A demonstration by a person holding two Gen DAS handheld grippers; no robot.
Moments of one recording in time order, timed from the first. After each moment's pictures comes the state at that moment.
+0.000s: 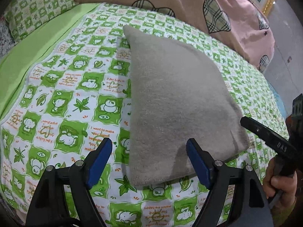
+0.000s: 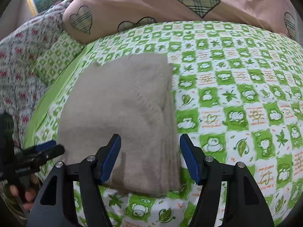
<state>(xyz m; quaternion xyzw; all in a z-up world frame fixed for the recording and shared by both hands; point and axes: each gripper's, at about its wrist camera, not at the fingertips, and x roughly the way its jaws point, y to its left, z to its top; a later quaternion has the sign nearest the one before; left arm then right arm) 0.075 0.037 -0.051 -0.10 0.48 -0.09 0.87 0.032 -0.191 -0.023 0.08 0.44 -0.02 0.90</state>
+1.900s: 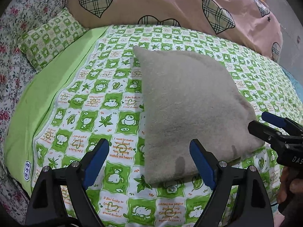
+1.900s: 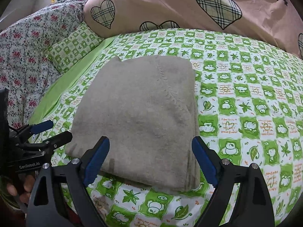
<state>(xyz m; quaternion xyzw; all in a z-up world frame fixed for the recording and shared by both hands) 0.054 0.022 -0.022 0.00 0.43 -0.01 0.90 0.027 -0.156 -0.016 0.03 0.42 0.03 0.91</state>
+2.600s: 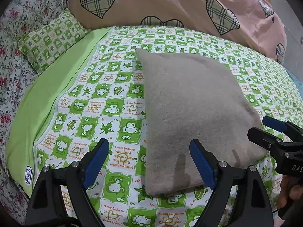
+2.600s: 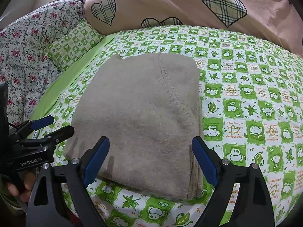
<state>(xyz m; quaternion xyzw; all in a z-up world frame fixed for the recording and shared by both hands) 0.070 0.020 -0.024 0.01 0.43 0.00 0.90 0.041 -0.156 -0.021 0.03 0.43 0.04 0.90</state>
